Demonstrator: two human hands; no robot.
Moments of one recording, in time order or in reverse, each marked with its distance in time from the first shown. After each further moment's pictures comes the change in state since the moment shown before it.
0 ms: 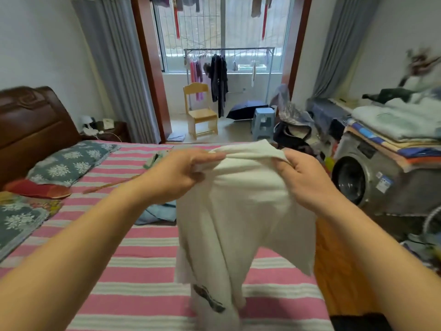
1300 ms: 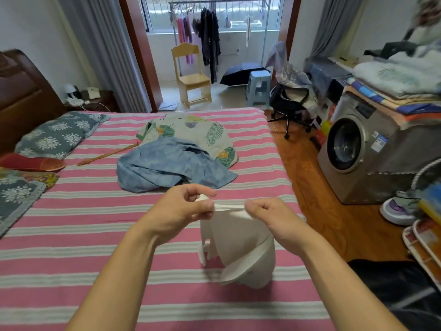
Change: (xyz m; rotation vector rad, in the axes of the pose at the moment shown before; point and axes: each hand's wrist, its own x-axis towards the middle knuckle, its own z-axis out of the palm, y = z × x) left_hand -0.089 -0.039 0.125 -1.194 -0.072 -0.513; right_hand -0.127 0.028 0.103 0.607 -0.376 0.449
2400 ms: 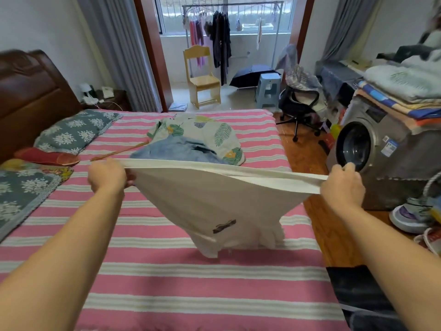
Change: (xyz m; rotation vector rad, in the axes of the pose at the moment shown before) left_hand 0.022 0.030 -0.147 0.122 1.178 0.025; right_hand 0.030 0.046 -0.139 -1.153 0.877 0.271
